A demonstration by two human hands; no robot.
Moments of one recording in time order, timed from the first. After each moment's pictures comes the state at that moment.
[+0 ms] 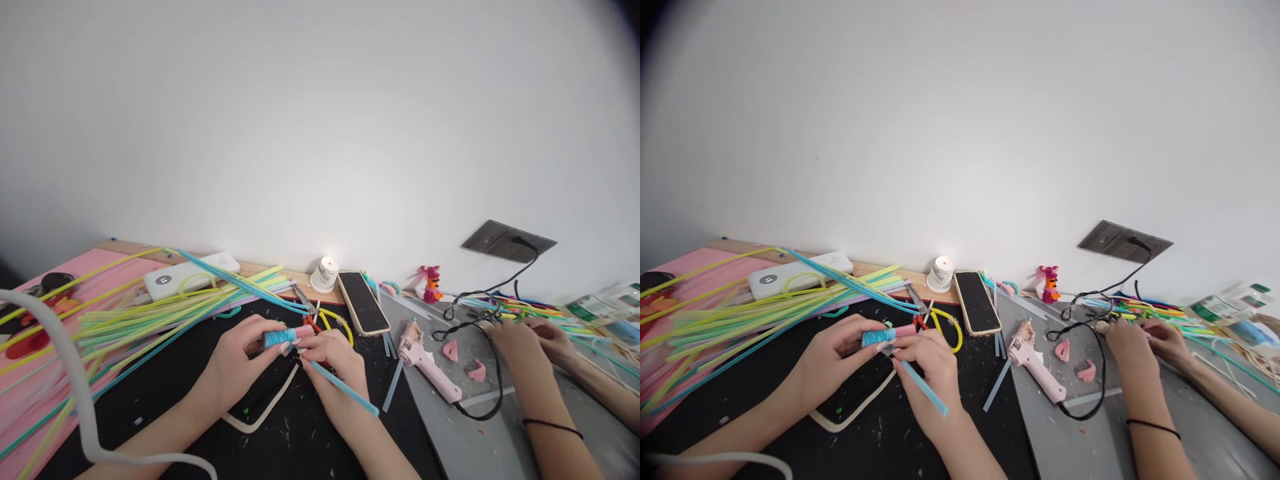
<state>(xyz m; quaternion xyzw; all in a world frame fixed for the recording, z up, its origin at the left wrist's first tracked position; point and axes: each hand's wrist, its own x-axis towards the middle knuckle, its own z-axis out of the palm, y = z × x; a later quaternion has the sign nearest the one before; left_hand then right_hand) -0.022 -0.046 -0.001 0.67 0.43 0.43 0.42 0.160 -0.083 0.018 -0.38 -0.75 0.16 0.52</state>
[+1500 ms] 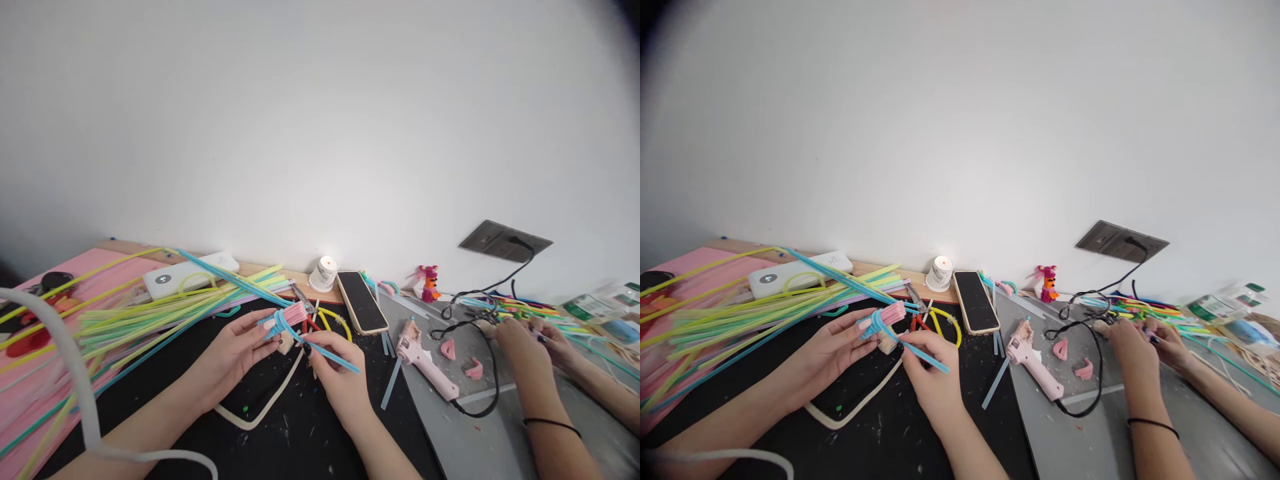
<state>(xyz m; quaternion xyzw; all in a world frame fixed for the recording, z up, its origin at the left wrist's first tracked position) -0.023 -0.042 0.006 0.27 0.36 0.45 0.77 0.160 -0.082 0.011 -0.48 -0.61 0.33 0.53</state>
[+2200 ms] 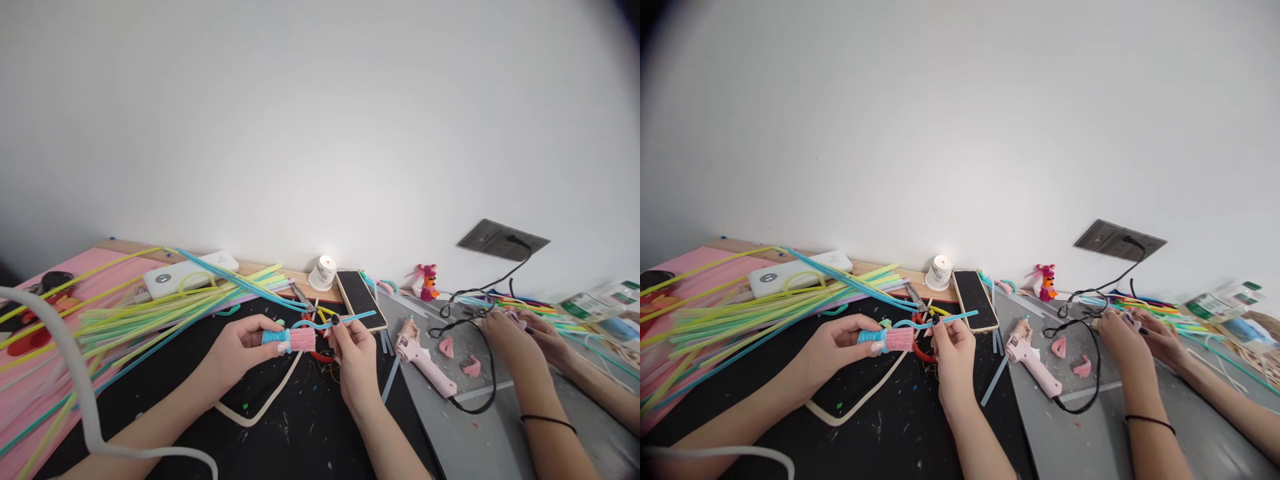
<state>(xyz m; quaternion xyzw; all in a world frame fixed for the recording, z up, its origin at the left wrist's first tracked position) -0.021 -0.039 0.001 0.50 0.41 0.43 0.63 0.172 -0.066 0.004 -0.53 -0.40 0.42 0.62</state>
